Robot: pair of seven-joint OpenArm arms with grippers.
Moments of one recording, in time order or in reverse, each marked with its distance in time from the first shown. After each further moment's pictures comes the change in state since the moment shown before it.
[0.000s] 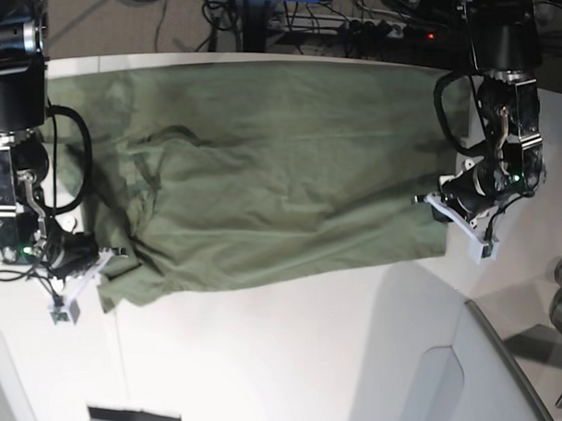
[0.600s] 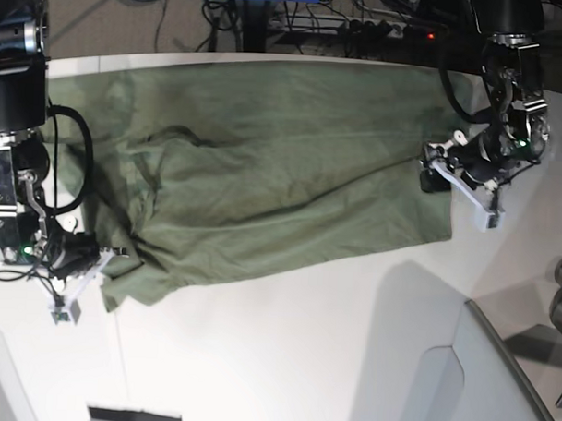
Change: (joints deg) left arm 7.3 -0.3 -4.0 5.7 -0.5 -0.8 0.5; right arm 0.0 -0.2 0.0 0.0 0.0 0.0 -0.2
